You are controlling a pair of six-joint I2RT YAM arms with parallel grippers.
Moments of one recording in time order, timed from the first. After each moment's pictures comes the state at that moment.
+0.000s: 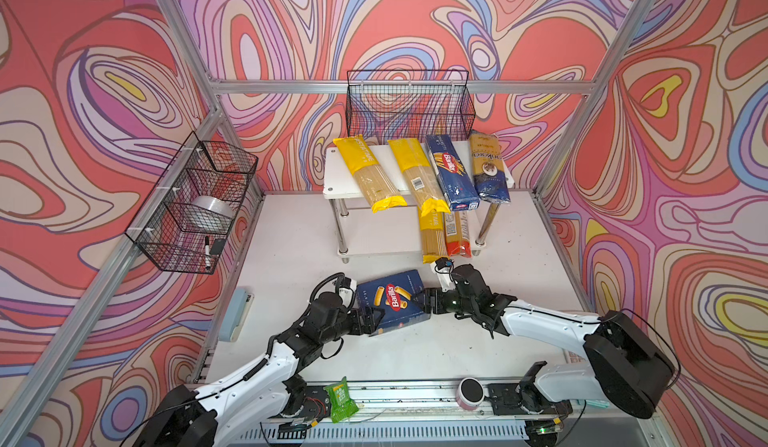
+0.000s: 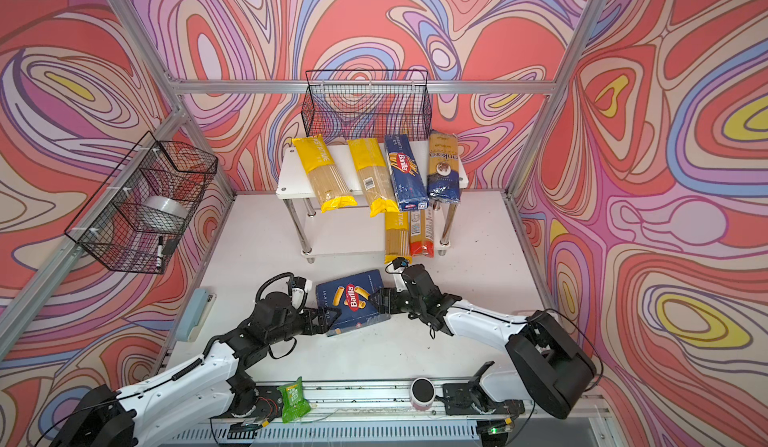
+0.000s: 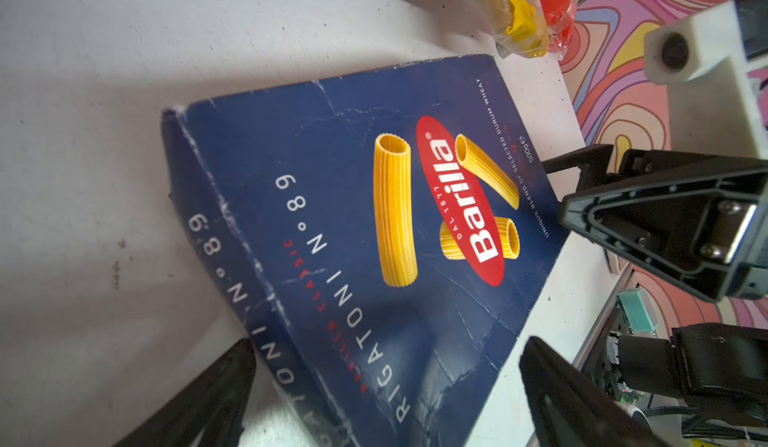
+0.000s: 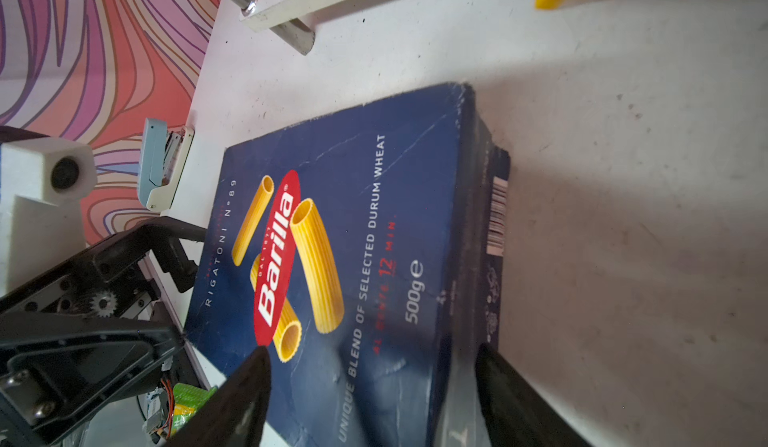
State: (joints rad) left arm -0.60 0.90 0.23 0.07 0.24 -0.69; right arm 0.66 1.36 0.55 0.14 -0.32 0.63
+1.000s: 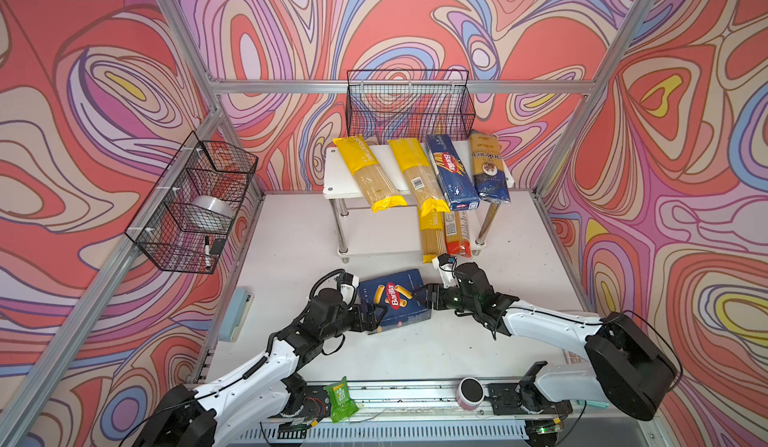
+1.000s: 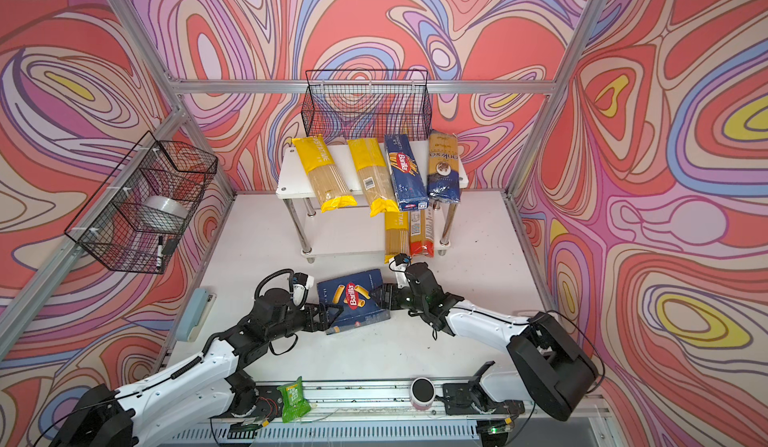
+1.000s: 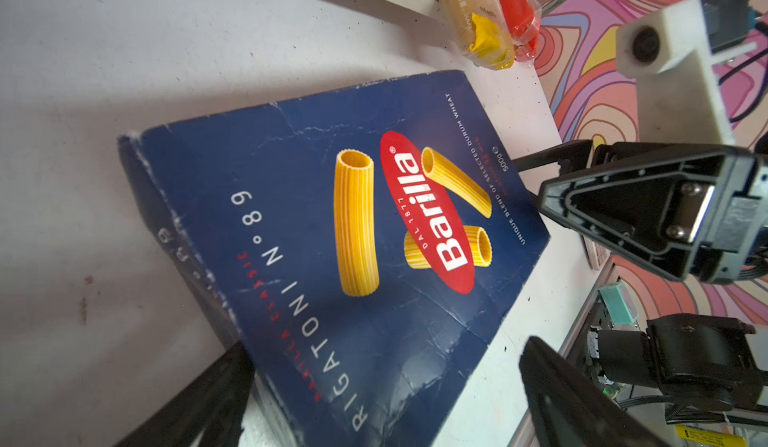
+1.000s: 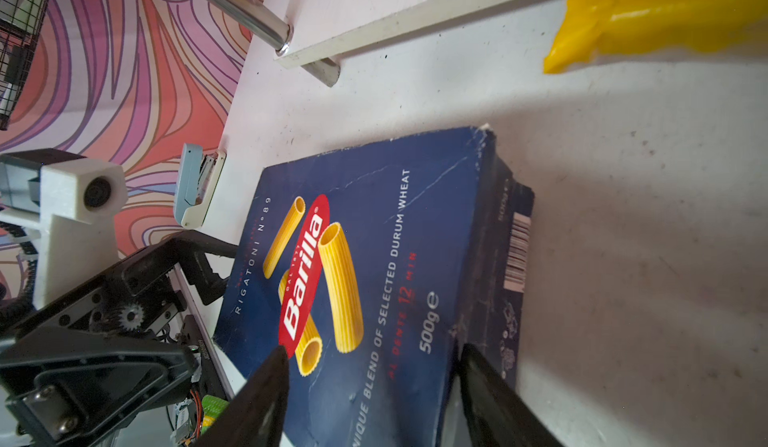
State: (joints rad) left arm -0.60 0.90 0.27 0.07 0.27 -0.67; right arm 0.65 1.34 0.54 0.22 -0.35 0.67
